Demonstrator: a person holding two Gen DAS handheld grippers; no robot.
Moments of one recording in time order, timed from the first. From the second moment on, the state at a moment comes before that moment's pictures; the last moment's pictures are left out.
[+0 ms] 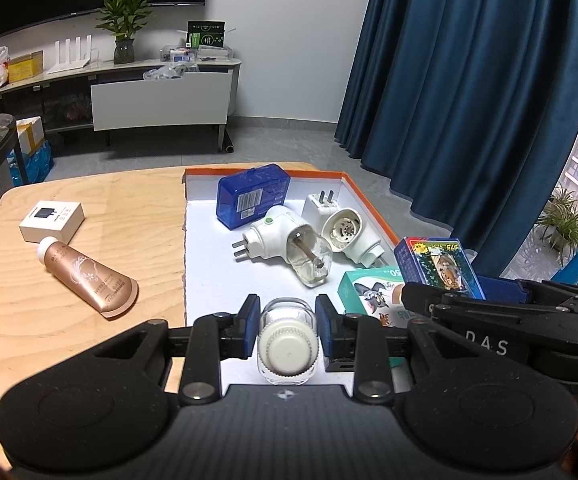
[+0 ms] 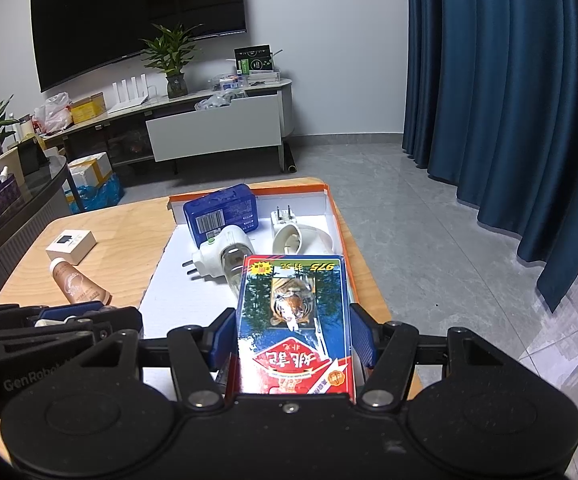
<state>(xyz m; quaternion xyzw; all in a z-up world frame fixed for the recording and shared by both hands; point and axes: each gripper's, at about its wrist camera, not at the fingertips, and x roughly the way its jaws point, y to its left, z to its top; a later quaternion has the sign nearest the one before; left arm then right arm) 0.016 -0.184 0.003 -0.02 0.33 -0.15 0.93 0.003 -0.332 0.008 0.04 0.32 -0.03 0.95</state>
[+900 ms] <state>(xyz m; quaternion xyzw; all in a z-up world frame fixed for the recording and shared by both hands) 0.016 -0.185 0.001 -0.03 0.33 -0.15 0.93 0.004 -0.331 0.002 0.04 0.32 -0.03 0.94</state>
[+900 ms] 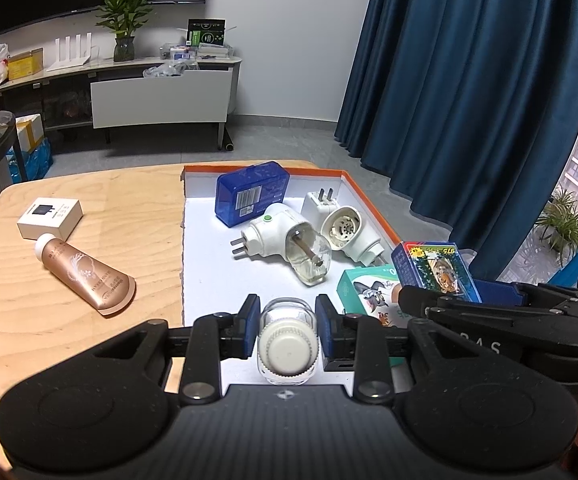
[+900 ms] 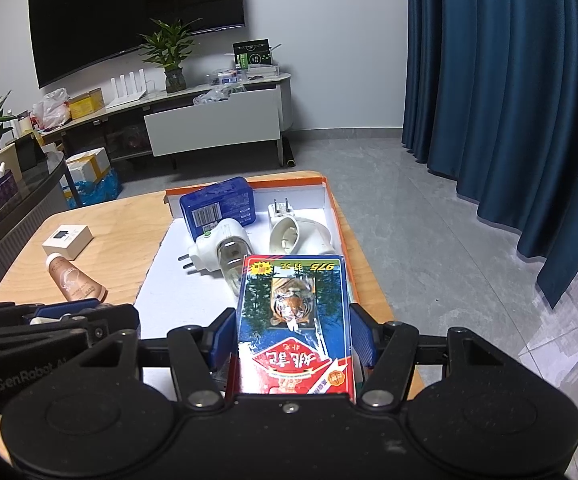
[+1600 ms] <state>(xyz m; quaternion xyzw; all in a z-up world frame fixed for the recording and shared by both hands) 0.018 -0.186 -0.001 -0.03 0.34 -0.15 0.93 0.005 -0.331 0.001 0.04 0.32 -0.03 0.94</state>
